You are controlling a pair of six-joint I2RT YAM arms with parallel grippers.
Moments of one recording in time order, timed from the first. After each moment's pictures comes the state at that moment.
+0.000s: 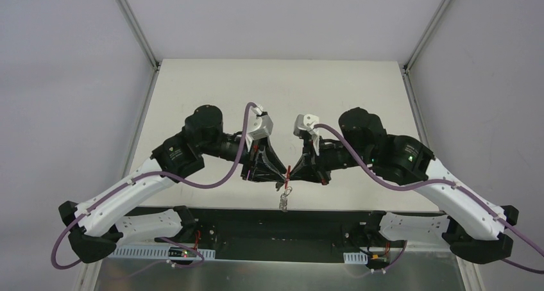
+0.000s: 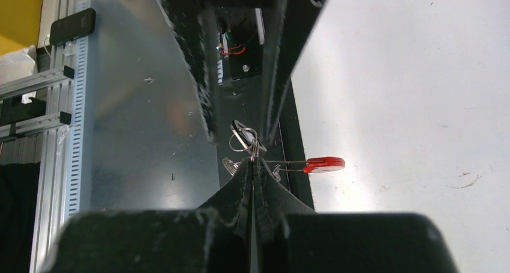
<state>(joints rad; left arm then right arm) -0.92 1.02 1.15 -0.32 0.82 -0.21 1.05 1.06 1.42 -0.88 -0.49 0.01</state>
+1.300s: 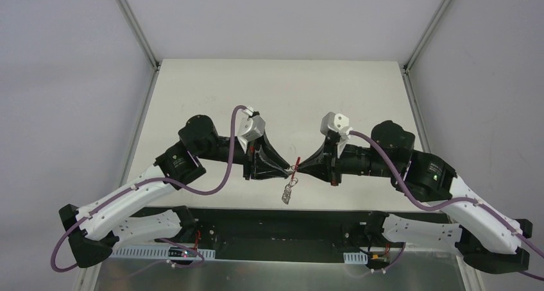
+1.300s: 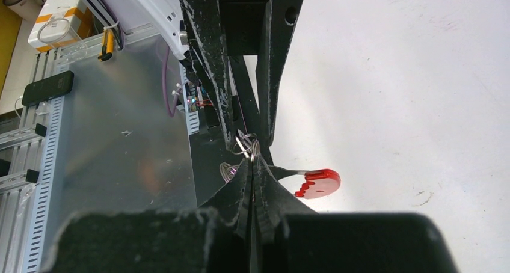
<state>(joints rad) -0.92 0.93 0.98 0.00 0.76 -0.28 1.10 0.86 1.28 -0.68 -0.30 0.09</state>
